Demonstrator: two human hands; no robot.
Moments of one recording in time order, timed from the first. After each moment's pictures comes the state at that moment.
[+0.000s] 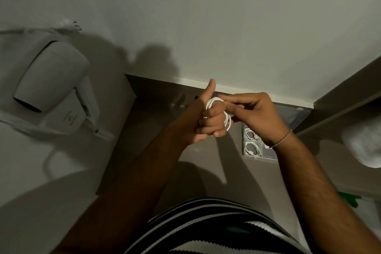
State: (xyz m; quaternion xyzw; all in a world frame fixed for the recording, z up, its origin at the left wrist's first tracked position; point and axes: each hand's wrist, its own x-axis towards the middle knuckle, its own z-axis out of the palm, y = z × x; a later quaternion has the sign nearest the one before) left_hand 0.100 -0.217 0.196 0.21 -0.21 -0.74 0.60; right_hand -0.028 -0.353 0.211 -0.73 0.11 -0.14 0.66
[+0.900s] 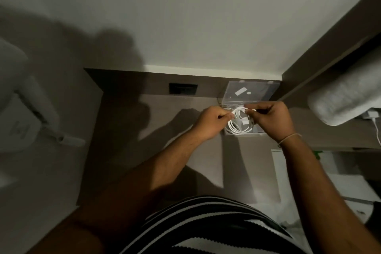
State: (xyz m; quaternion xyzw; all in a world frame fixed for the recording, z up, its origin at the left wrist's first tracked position) left_hand 0.032 -0.278 0.075 0.70 -0.39 -0.40 0.44; right_hand -0.130 -0.401 0.135 -0.81 0.41 -0.17 0.38
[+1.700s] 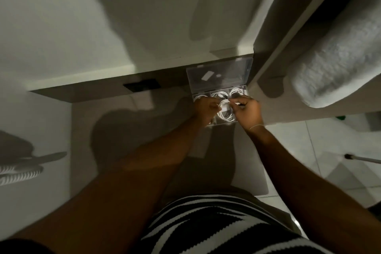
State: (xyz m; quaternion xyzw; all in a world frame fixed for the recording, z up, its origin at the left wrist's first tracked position) left_hand -0.045 -0.429 -0.020 0.78 -0.33 -0.40 0.34; right_hand -0.192 -0.510 -0.038 -0.71 0.50 -0.17 0.46
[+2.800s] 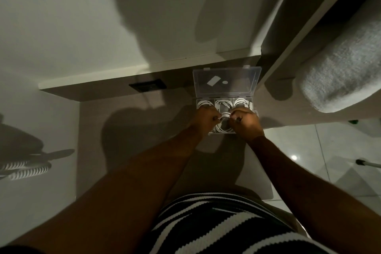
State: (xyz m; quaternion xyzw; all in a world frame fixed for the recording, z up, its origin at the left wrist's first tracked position) left_hand -0.031 -0.402 -0.037 0.76 -0.54 -0.35 0.13; right_hand -0.193 -0.500 -0.071 -0.82 0.42 0.03 0.40
